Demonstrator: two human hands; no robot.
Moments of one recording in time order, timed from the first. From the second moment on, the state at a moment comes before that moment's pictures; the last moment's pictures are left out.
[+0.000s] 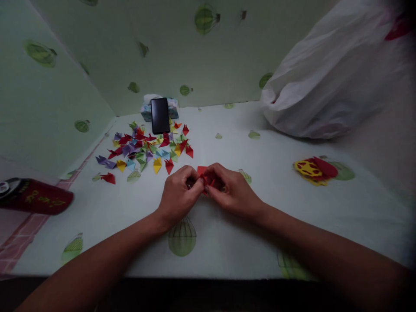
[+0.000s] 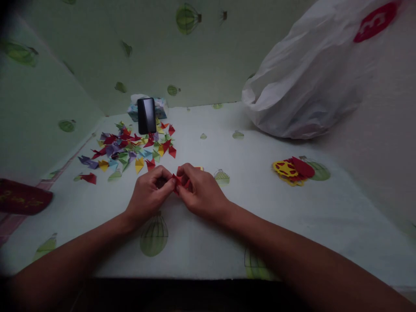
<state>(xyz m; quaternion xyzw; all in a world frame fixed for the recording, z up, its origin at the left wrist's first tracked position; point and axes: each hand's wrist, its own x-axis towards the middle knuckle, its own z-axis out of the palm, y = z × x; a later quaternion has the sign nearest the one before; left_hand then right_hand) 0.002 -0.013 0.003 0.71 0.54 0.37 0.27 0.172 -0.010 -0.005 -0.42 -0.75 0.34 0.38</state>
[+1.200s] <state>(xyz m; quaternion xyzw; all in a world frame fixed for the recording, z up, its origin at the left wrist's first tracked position) 0.005 -0.015 0.000 0.61 0.52 0.41 0.43 0.171 -0.011 -0.013 -0.38 -0.77 0.28 0.42</state>
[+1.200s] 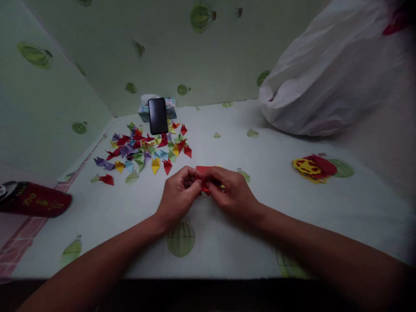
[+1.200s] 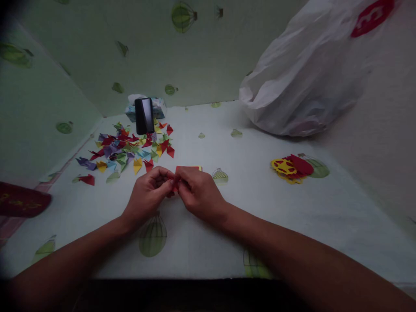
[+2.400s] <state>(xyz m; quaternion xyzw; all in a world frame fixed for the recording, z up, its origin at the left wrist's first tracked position) 0.002 -0.016 0.001 0.67 0.51 0.42 0.34 0.174 -0.009 -0.003 -0.39 -0.69 0.39 0.46</state>
